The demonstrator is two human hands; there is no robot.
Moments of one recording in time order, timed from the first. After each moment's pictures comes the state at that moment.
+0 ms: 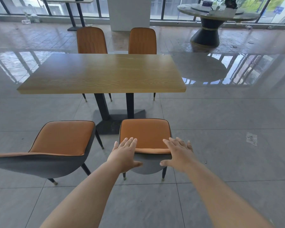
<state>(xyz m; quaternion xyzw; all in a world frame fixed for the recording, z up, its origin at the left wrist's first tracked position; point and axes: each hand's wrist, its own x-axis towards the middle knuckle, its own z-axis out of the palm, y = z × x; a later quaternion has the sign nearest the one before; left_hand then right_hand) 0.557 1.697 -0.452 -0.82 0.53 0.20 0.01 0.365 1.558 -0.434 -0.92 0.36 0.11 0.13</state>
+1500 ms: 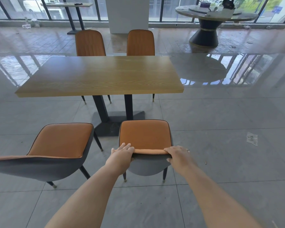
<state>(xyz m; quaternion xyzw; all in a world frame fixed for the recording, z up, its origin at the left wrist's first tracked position) 0.551 1.689 -0.461 -0.83 0.52 0.22 0.02 0.350 1.543 -0.467 -0.91 0.39 0.05 0.17</state>
